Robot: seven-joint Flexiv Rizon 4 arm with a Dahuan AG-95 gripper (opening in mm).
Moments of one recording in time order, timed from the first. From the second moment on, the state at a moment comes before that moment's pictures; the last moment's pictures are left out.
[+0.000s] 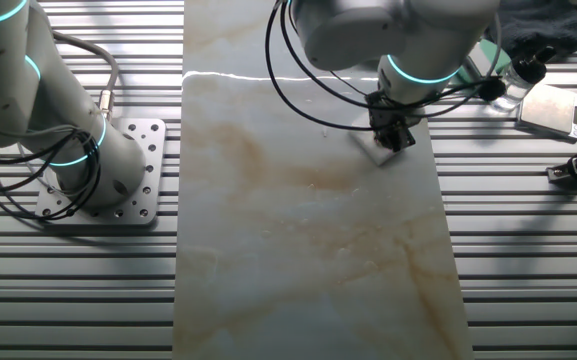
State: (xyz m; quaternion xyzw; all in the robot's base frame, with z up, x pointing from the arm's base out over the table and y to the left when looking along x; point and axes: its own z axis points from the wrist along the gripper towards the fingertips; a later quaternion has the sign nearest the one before) arm 0.538 0.057 0.029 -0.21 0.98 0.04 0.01
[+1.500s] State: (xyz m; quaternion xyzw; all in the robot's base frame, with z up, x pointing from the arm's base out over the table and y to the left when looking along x) arm 0.541 0.053 0.039 -0.23 0.97 0.05 0.02
